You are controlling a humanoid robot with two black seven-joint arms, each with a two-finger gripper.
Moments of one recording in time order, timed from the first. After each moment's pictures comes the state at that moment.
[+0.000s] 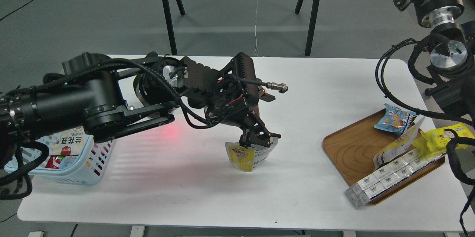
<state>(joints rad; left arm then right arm) -1.15 0.29 -0.19 -1.41 2.18 -0.49 -0.33 1.08 -0.28 0.66 0.25 0.32 0.49 0.31</state>
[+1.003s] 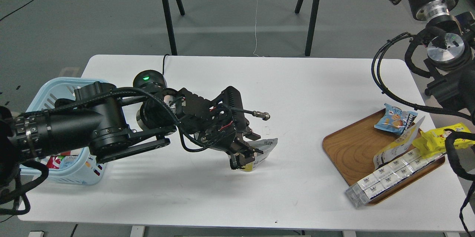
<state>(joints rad) -1.08 0.31 -0.10 -1.36 2.18 -0.47 -0.34 1.10 -0.29 0.65 0.25 0.31 0.49 0.29</state>
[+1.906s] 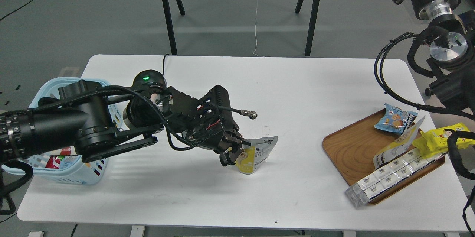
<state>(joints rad) -1.09 0.38 -0.10 -1.40 2.18 -0.46 -0.35 1.11 -0.29 0.64 0.24 0.30 0.49 0.29</state>
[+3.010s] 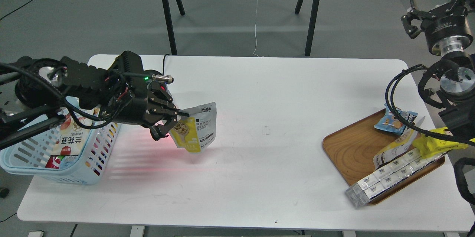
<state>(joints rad) -1.09 0.85 -0.19 -1.56 2.18 -0.39 -0.49 0.93 -0.34 0.75 0.27 0.31 0.49 0.31</state>
